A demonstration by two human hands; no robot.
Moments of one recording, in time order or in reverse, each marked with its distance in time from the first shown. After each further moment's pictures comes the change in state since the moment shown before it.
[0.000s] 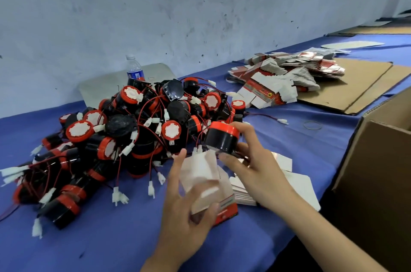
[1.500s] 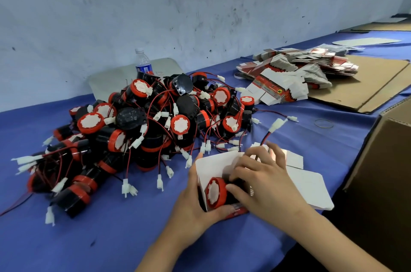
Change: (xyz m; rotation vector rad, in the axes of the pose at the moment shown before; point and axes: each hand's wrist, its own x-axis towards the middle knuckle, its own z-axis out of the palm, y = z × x) left_hand -0.006 -0.022 0.002 -0.376 -0.326 -0.607; right_hand -0.020 0.016 0.007 -0.863 -0.064 -0.311
